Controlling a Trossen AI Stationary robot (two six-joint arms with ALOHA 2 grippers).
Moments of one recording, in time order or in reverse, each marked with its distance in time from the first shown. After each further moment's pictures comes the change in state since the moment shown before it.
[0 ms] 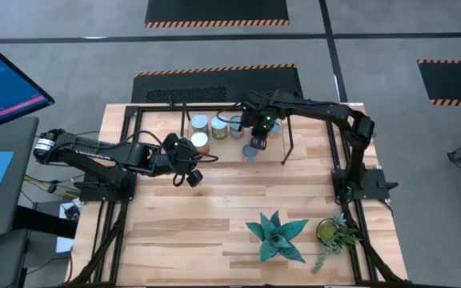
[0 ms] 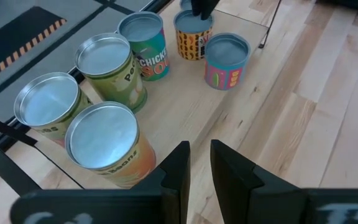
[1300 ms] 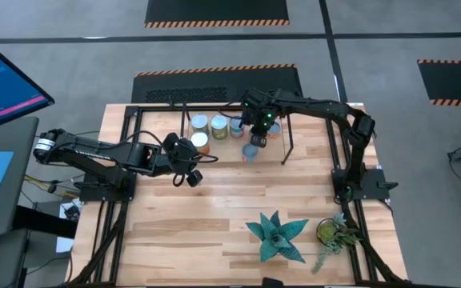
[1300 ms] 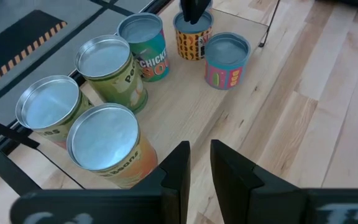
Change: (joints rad) left arm 0.000 0.000 0.000 0.000 -0.002 0.019; right arm -0.053 0.000 -0.055 0.100 -0.049 -0.068
